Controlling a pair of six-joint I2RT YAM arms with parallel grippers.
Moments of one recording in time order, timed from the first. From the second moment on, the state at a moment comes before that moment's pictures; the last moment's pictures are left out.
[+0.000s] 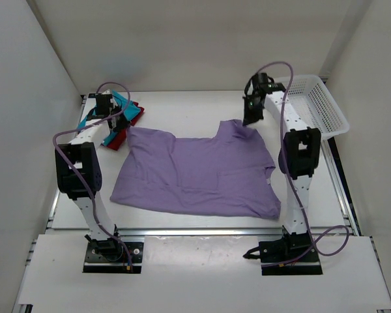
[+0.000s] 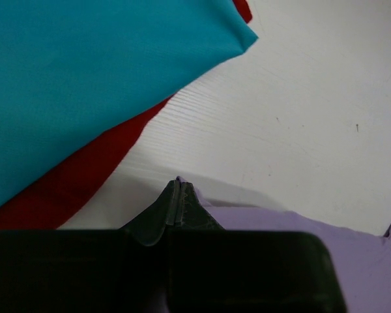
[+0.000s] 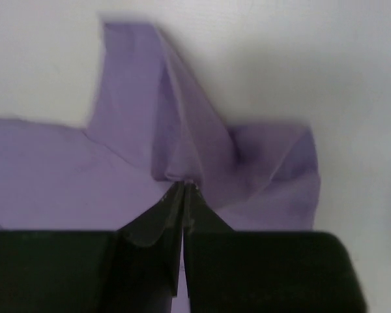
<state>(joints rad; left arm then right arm) 0.04 1.89 1.39 -0.23 0.07 -0.45 0.17 2.32 2.29 -1.04 -0.15 0.18</state>
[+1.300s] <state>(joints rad) 0.02 1.41 0.92 -0.16 -0.16 -0.38 -0.01 1.07 0.91 -0.53 -0.28 0.24</state>
